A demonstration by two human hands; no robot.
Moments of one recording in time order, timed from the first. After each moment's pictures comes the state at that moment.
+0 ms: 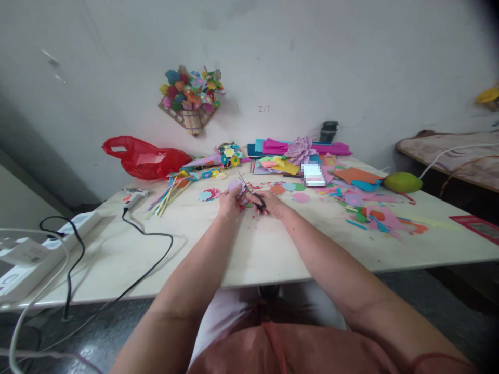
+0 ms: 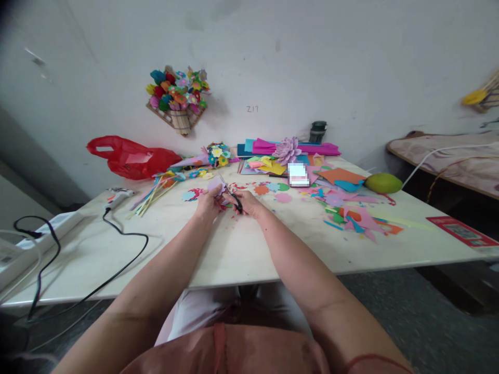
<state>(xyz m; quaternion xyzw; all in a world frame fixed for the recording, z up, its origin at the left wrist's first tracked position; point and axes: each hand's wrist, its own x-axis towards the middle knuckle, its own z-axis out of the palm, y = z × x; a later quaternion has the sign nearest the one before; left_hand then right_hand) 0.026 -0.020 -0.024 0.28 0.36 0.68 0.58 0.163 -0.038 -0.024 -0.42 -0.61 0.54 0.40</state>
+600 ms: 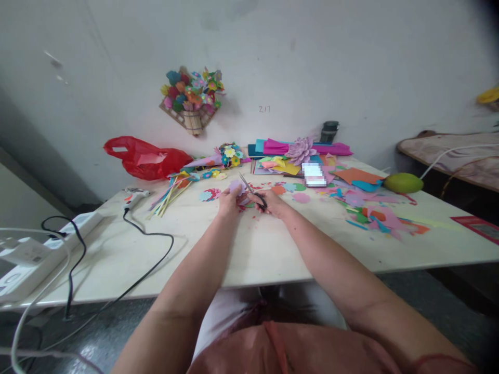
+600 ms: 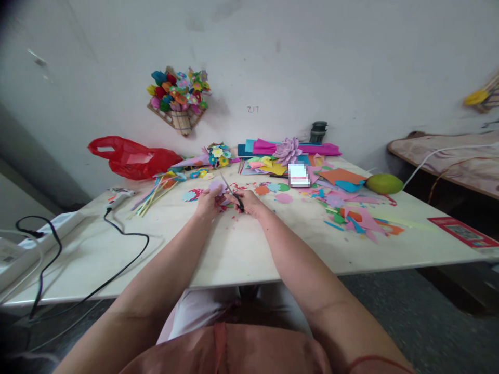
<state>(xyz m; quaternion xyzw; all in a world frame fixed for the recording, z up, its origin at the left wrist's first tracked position) 0.023 -0.019 -0.025 0.30 0.35 0.67 0.57 0.163 -0.038 -0.021 -0.42 -0.61 0.54 0.41</state>
